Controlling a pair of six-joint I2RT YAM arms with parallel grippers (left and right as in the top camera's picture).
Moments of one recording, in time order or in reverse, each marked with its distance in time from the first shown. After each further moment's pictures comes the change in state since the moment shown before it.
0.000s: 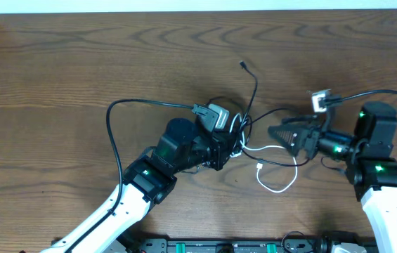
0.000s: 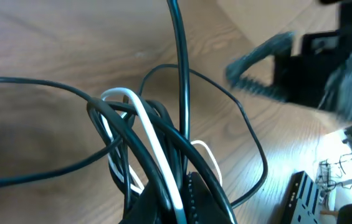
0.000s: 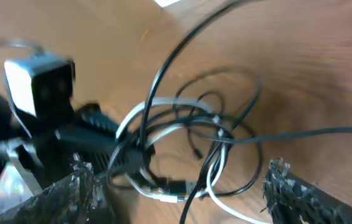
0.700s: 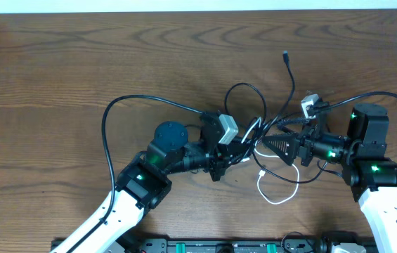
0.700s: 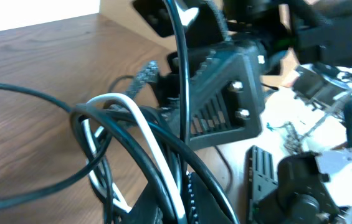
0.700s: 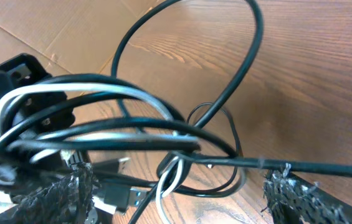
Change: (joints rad) left arm 0.000 -0.068 -0.001 0.124 0.287 0.208; right arm 0.041 0.000 0.000 -0.058 0.020 -0.185
